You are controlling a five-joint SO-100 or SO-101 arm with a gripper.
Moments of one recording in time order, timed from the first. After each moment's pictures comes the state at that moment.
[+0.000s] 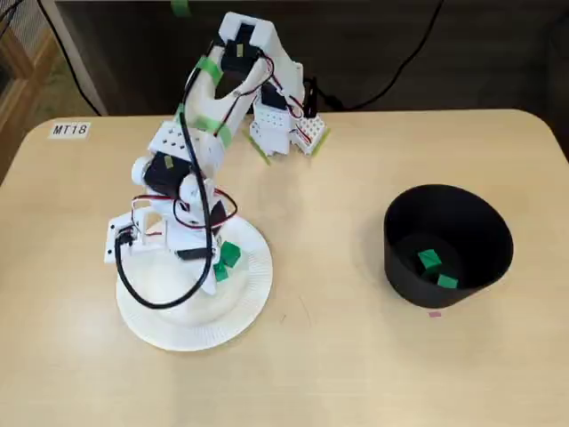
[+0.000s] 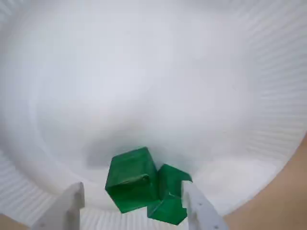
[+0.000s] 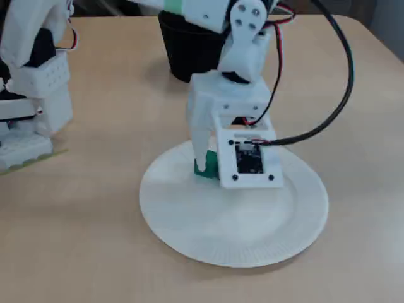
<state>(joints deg) 23.2 62.0 67.8 94.7 -32.0</state>
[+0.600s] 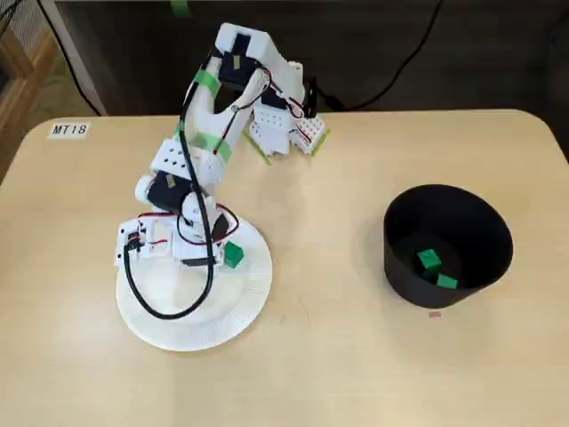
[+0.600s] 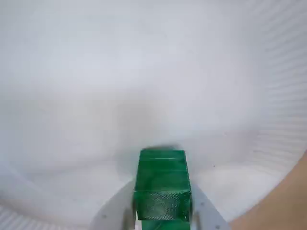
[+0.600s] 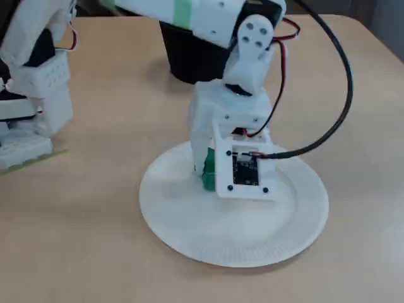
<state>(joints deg) 24.1 56.2 63.1 94.9 -28.6</state>
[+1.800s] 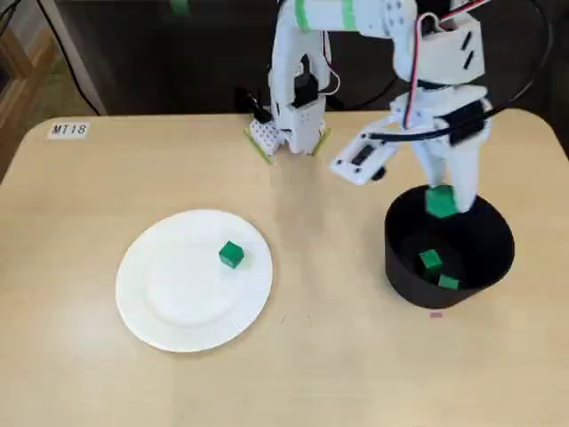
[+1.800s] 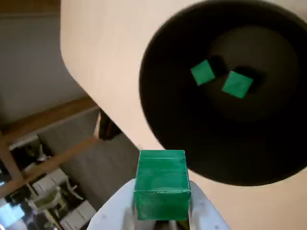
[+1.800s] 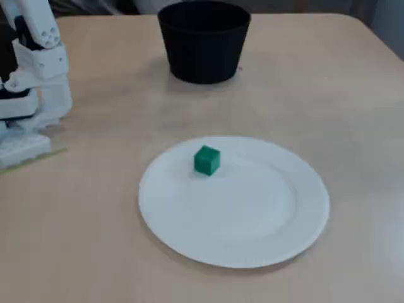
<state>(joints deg) -40.6 102.7 86.1 68.2 6.6</state>
